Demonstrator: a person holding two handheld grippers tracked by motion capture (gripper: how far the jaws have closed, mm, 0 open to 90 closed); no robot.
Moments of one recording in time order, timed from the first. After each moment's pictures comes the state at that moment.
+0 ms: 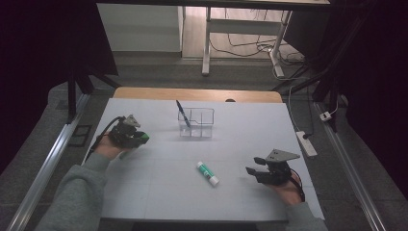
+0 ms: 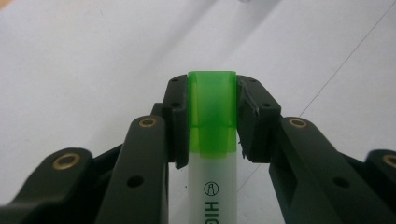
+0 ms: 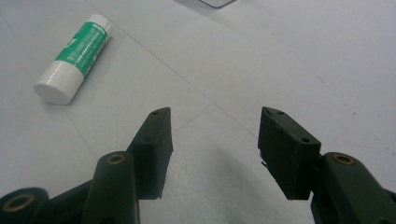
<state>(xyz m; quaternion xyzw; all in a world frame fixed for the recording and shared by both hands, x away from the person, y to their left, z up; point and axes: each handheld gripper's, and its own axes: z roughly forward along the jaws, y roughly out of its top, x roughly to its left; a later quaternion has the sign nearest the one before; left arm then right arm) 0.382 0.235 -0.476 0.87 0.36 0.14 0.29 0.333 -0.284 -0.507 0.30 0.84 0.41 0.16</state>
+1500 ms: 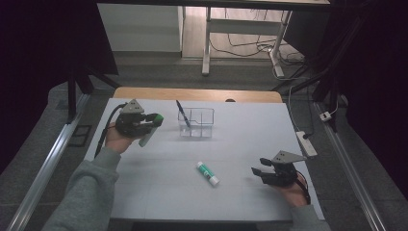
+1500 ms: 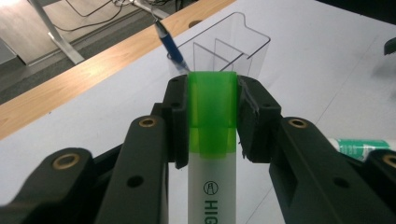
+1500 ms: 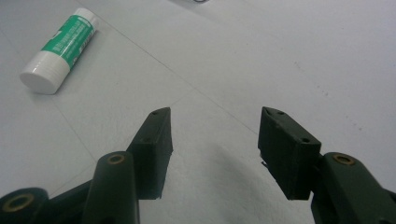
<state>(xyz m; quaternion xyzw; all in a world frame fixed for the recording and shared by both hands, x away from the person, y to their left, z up) 0.374 0.200 -0.418 0.81 0.34 0.19 0.45 0.330 -0.301 -0.508 0.31 0.84 0.42 0.17</state>
